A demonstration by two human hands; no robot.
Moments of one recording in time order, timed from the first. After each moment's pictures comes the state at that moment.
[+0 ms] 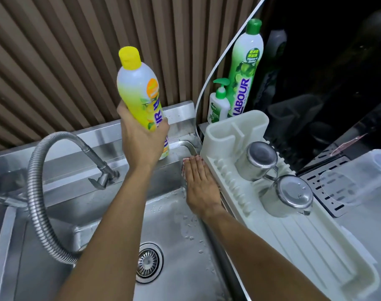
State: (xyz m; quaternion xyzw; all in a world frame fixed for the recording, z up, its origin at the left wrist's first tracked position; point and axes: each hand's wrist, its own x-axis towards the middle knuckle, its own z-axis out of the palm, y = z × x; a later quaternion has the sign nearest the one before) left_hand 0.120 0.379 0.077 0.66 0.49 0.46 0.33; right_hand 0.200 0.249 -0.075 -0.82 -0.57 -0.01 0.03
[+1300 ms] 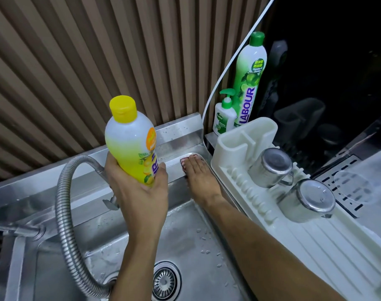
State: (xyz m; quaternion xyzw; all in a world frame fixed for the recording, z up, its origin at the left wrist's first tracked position) left_hand 0.043 0.329 0.079 0.66 0.46 0.50 0.34; right_hand 0.216 0.324 -0.073 -0.82 -0.56 0.07 0.09
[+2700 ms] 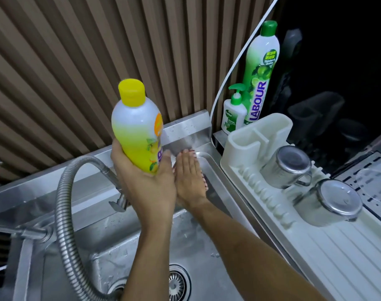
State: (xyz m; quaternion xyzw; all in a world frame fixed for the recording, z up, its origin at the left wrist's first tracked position) left_hand 0.062 0.345 0.081 0.61 0.47 0.54 0.34; right_hand 0.158 0.360 -0.057 -0.83 -0.53 0.05 0.14
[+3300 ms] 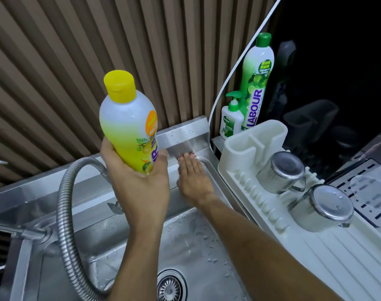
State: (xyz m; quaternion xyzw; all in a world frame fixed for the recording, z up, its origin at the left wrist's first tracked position) left_hand 0.056 0.332 0.114 0.61 0.44 0.56 0.35; right_hand 0.189 0.357 -0.068 -0.83 -0.55 0.02 0.06
